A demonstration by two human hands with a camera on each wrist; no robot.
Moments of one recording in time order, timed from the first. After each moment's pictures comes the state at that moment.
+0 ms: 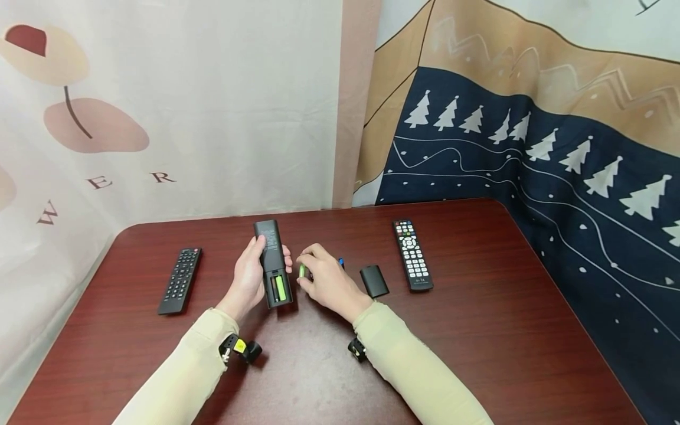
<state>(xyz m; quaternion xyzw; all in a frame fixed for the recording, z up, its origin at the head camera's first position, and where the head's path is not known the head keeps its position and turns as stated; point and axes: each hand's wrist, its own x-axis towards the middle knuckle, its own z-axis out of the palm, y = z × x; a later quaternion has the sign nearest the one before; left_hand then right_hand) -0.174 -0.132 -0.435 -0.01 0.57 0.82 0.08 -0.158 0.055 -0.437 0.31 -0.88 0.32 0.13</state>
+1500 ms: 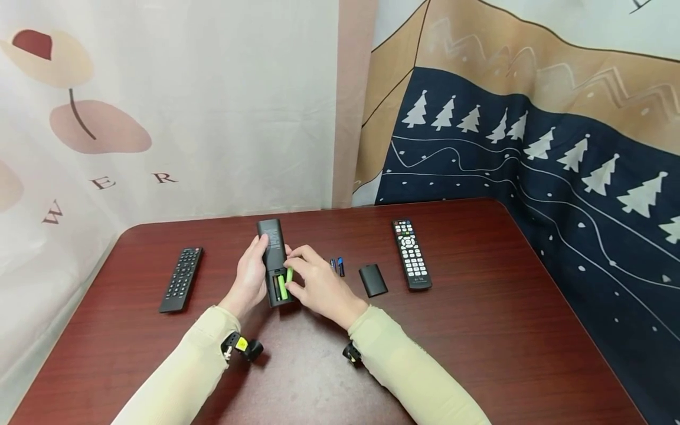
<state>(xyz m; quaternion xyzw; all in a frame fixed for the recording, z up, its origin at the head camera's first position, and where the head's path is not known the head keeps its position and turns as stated) -0.173 -0.126 -0.432 -0.02 0.61 0.78 0.08 -0.142 0.050 -0.427 0.37 -0.83 0.37 0.18</state>
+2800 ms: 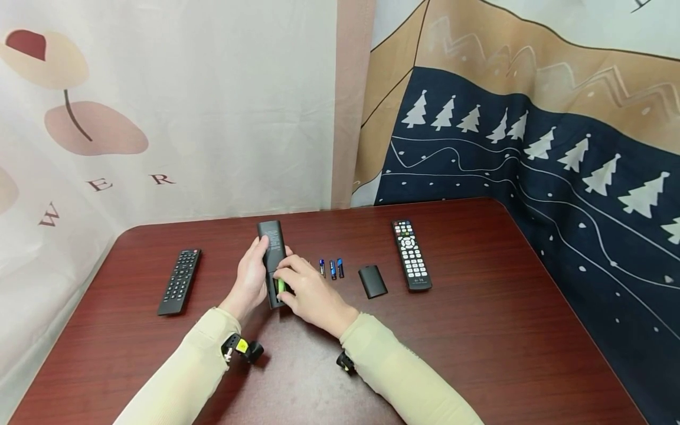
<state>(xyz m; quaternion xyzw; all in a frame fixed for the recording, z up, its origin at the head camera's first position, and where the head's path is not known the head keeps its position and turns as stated) -0.174 -0.124 -0.434 -0.02 0.61 0.79 0.08 -0.138 0.036 -0.436 0.39 -0.83 0.35 0.17</state>
